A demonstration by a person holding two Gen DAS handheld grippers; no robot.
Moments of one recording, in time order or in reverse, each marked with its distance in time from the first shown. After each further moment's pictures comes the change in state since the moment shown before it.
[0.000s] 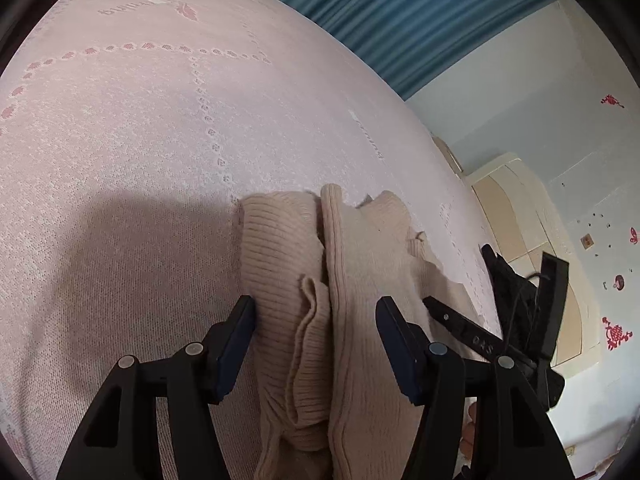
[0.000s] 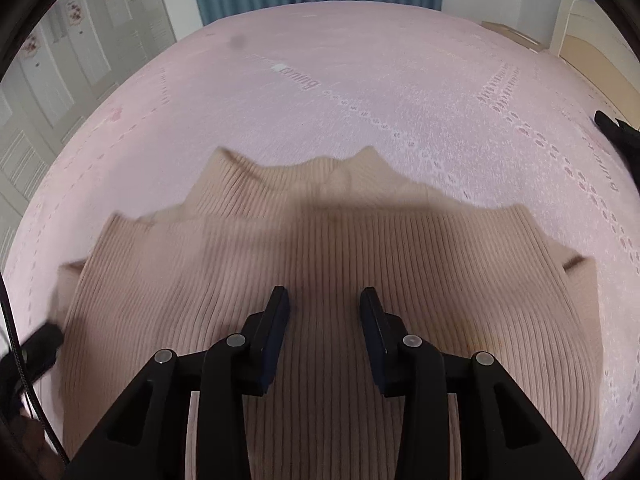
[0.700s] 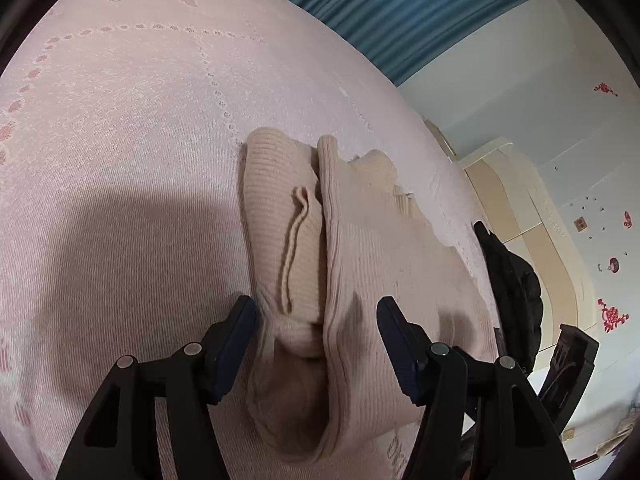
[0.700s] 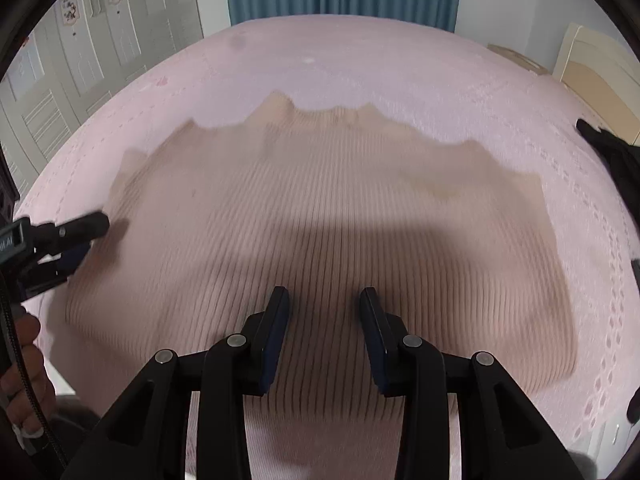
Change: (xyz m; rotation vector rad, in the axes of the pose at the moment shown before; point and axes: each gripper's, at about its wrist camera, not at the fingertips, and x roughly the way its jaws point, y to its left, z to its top) left arm -0.027 0.002 -0.047 0.024 0.037 -0.007; right arm -0.072 0.003 -0.109 -0.084 -0.040 -0.003
